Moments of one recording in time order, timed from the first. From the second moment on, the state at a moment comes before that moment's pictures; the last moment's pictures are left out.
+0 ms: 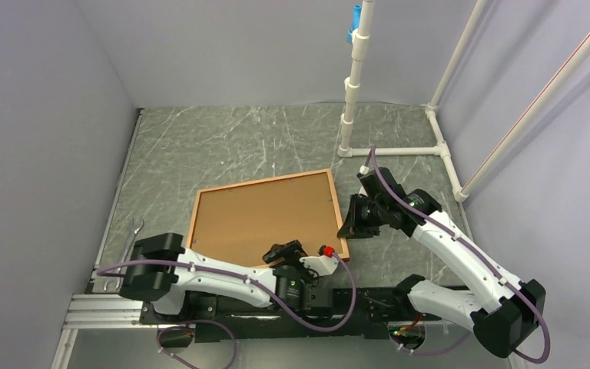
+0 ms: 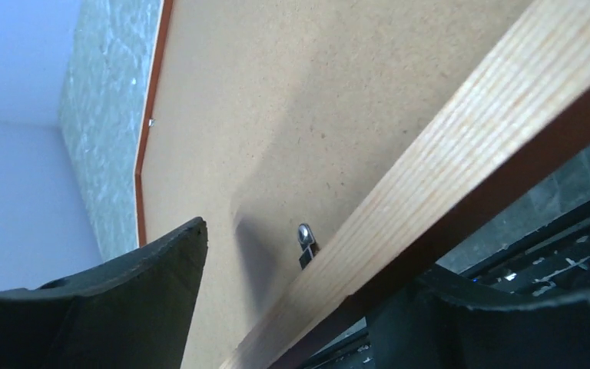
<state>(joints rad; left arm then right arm) -1.65 1.64 1.13 -0.90 -0.99 -0.56 0.58 1.03 0.94 -0.94 -0.20 0.68</state>
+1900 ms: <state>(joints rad) -1.70 1.07 1.15 -0.99 -0.79 -0.35 0.58 0.36 0.68 -0.23 -0.98 -0.57</state>
